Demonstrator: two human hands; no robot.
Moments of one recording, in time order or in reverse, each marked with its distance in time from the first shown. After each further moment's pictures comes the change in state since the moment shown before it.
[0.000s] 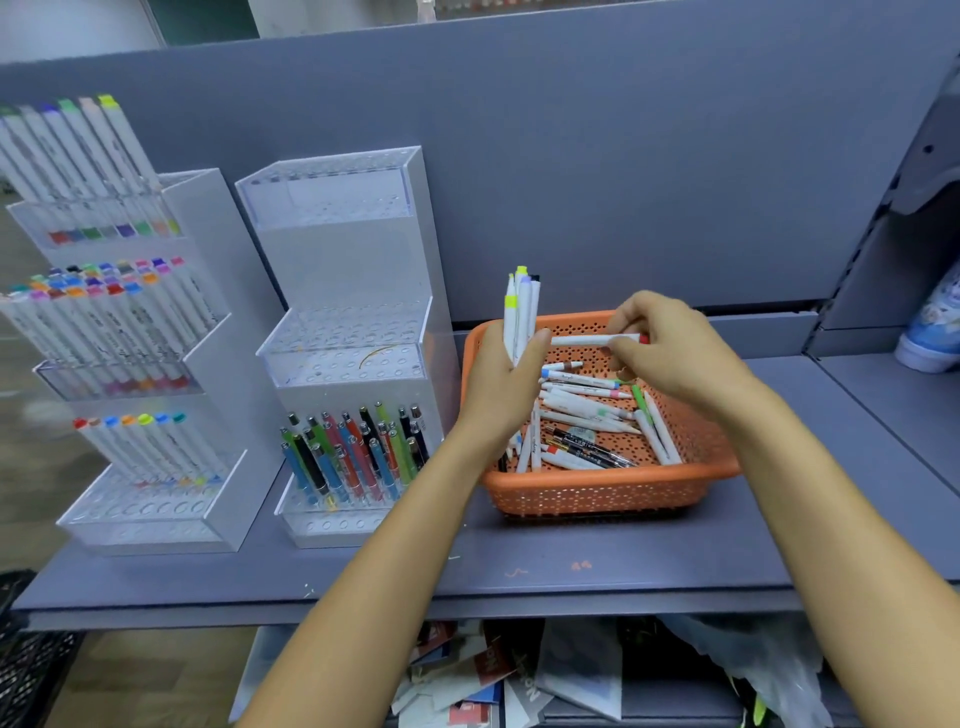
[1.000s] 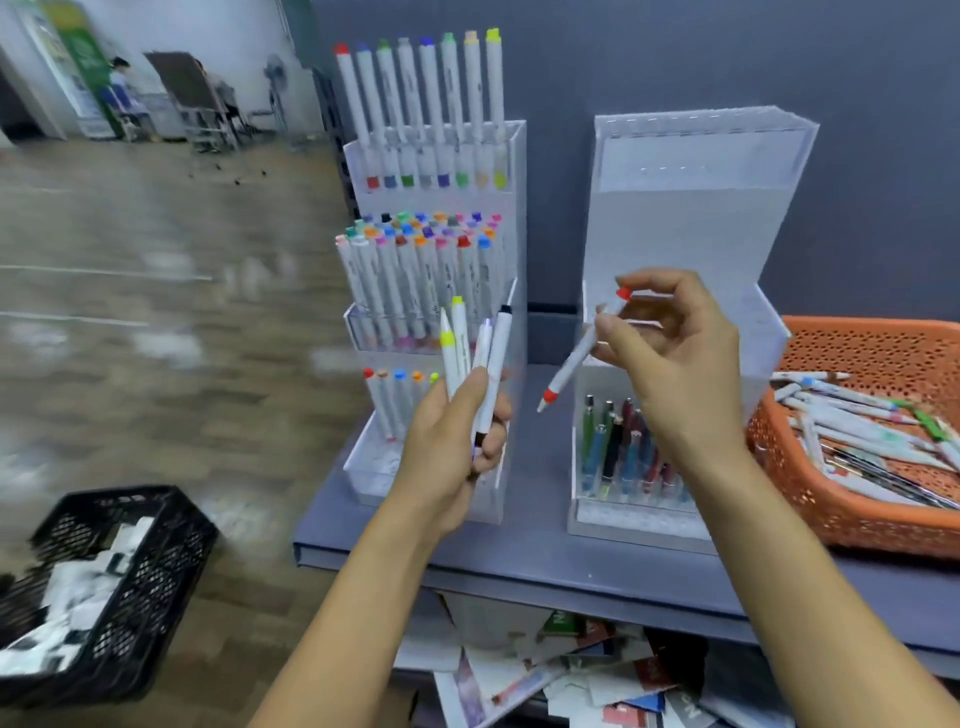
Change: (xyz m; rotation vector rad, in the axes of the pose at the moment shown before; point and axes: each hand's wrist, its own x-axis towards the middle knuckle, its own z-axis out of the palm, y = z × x) left_hand -0.078 -0.050 -0.286 -0.605 0.161 -0.276; right_hand -0.035 -0.223 0.196 0.833 0.158 -0.184
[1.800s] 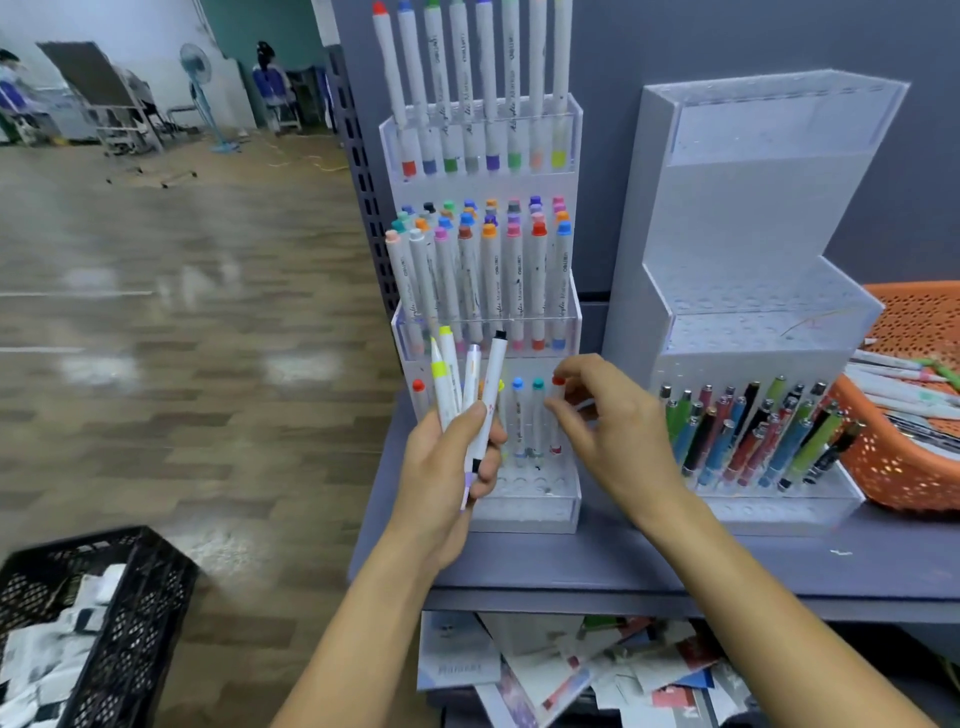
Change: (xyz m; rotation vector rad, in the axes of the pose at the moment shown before) left_hand 0.019 0.004 -0.082 -0.004 -0.067 -0.059; right_hand -0.030 0.086 0.080 -0.727 -0.059 -0.381
